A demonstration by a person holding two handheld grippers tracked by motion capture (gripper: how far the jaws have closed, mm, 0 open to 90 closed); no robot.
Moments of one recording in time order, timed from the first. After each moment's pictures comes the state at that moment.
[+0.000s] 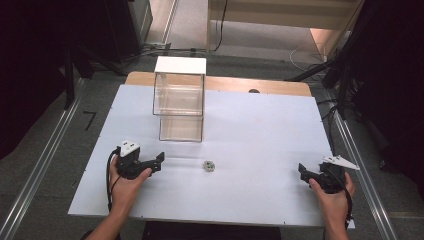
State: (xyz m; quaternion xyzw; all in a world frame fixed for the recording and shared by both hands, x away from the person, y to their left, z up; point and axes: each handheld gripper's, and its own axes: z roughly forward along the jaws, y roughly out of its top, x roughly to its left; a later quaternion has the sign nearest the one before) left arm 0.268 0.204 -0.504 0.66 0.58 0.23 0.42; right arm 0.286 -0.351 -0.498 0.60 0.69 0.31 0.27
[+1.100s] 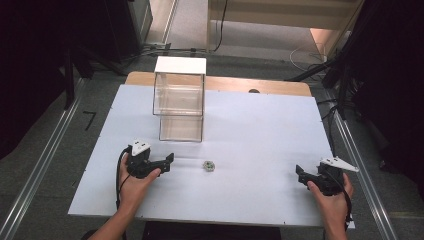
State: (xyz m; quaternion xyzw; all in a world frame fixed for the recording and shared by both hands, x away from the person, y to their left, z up) left arm 0.275 0.182 -0.506 0.68 0.55 0.22 0.42; right arm 0.280 -0.343 -0.495 0.59 0.70 0.32 0.26
